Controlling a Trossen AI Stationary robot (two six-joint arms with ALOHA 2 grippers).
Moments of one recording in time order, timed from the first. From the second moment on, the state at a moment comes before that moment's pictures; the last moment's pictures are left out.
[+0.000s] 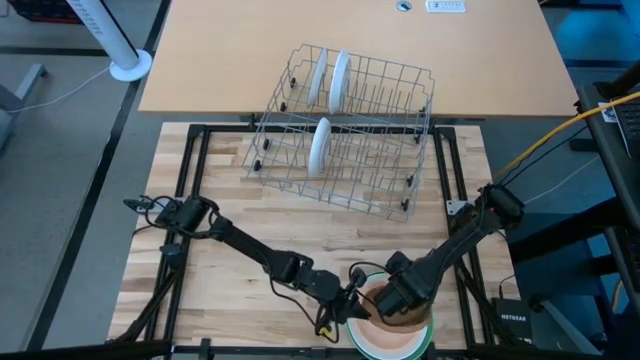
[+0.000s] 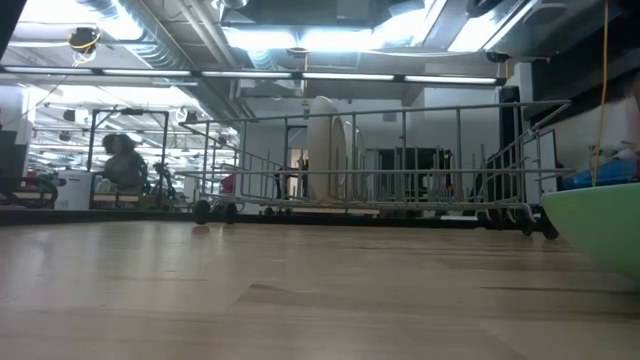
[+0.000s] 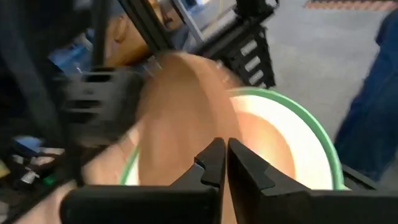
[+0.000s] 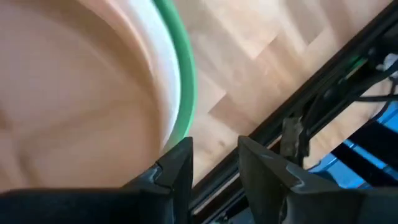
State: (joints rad) left arm -0.43 2.19 1.60 0.25 0.00 0.46; right arm 0.68 1.82 1.48 -1.51 -0.23 1.46
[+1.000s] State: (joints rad) left arm -0.49 2.20 1.60 0.01 -0.06 0.57; right arm 0.67 1.83 1.48 -1.56 -0.14 1.38
